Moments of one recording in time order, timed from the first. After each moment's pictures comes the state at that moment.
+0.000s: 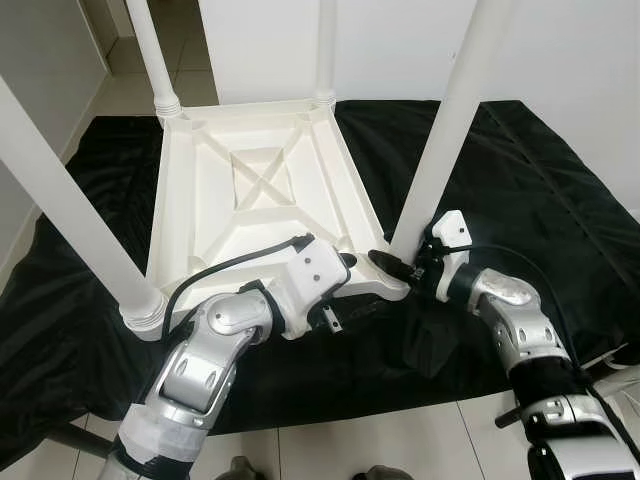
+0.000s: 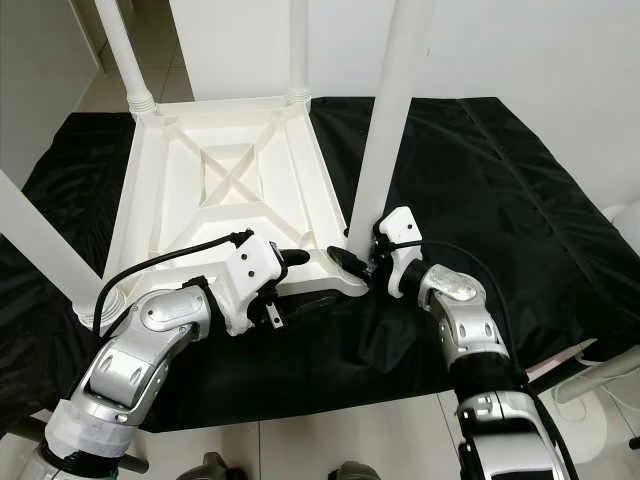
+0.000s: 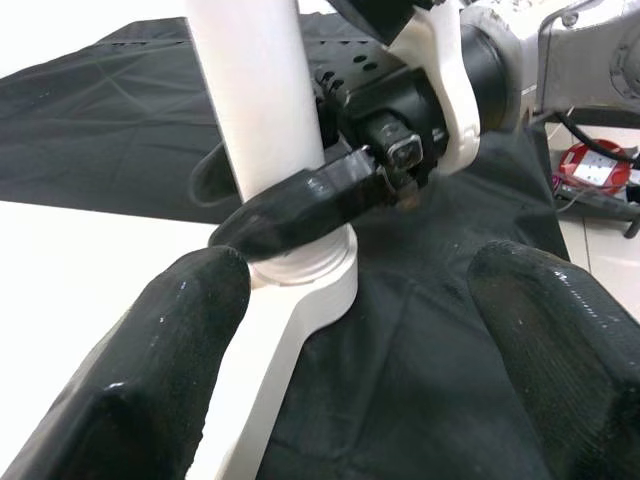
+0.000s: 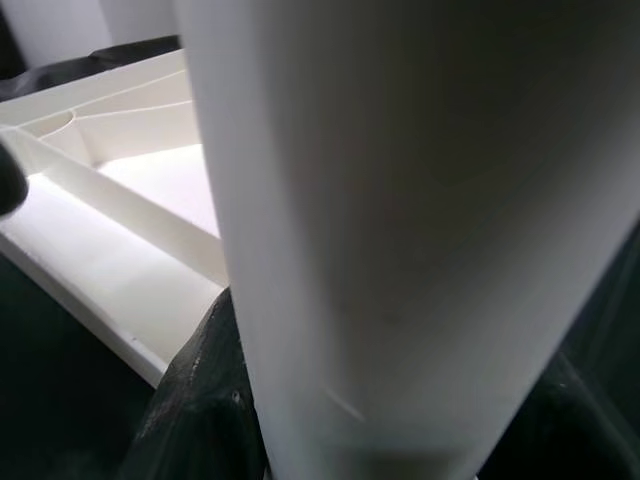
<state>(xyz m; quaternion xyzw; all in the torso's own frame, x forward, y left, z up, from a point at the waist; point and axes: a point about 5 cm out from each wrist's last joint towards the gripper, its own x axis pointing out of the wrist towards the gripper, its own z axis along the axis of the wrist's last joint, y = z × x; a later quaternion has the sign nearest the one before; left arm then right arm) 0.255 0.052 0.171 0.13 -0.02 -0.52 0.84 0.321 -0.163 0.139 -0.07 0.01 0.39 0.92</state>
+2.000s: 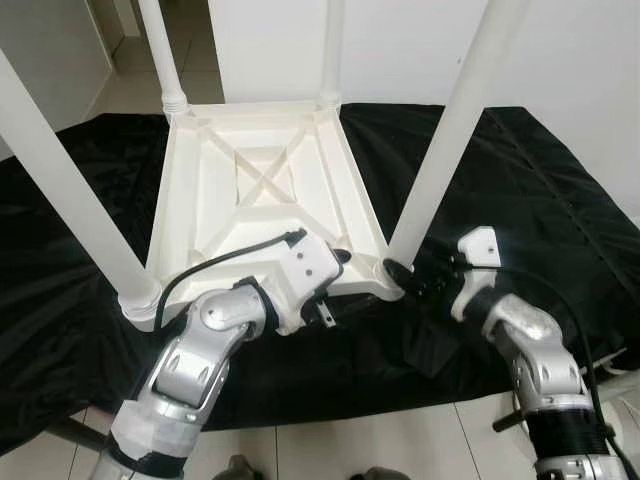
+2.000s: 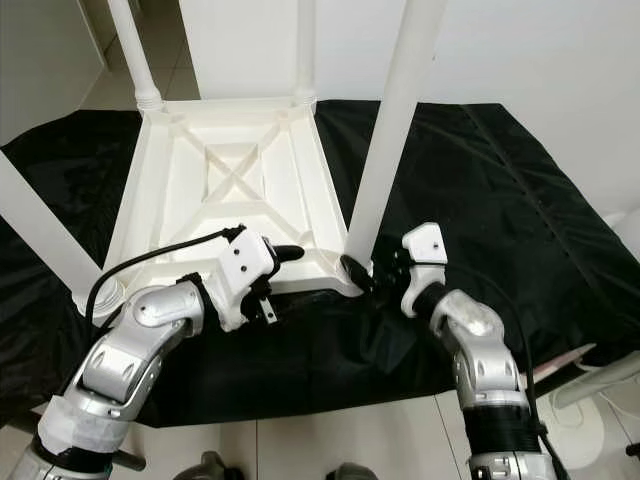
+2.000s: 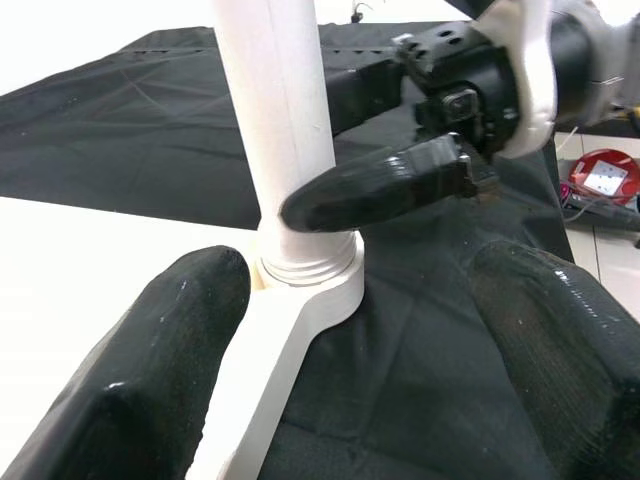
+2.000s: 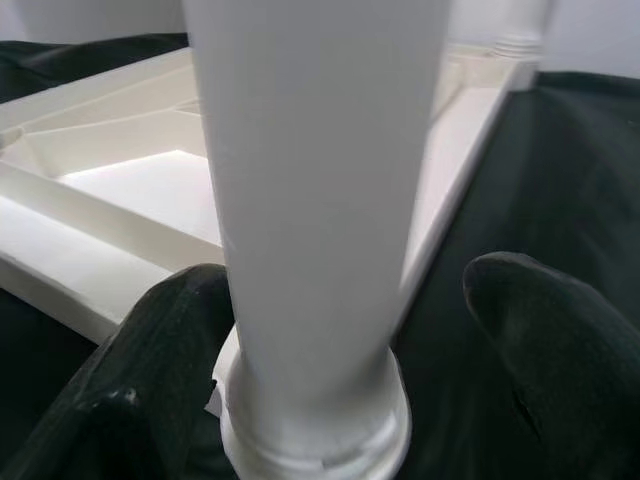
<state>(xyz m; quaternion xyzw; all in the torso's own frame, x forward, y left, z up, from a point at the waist) 0.259 0.058 0.174 0.13 -0.03 -0.52 0.84 0.298 -0.184 0.144 -0.07 -0.01 0.32 0.94</state>
